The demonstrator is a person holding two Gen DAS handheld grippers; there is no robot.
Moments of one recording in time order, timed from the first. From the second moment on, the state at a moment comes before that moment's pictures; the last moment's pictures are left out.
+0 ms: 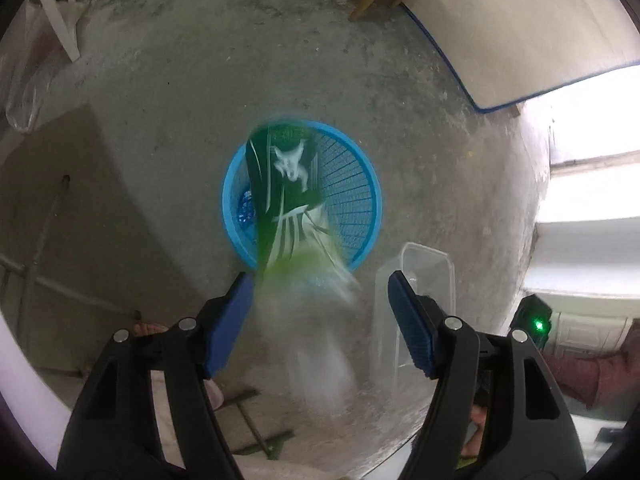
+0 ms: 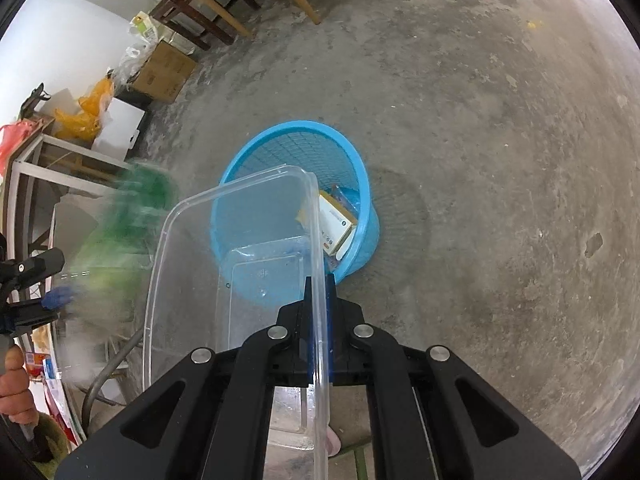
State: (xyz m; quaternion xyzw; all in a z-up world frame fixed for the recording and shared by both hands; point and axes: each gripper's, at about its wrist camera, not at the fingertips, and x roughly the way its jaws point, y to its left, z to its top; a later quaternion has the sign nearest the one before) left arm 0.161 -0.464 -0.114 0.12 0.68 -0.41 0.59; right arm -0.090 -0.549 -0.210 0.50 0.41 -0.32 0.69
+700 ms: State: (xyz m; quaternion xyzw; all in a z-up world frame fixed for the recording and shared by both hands) left arm 0.168 -0.326 -0.006 0.09 0.56 -0.43 0.70; right arm 0.007 -0.583 -0.218 0.38 0.47 -0.36 0.71
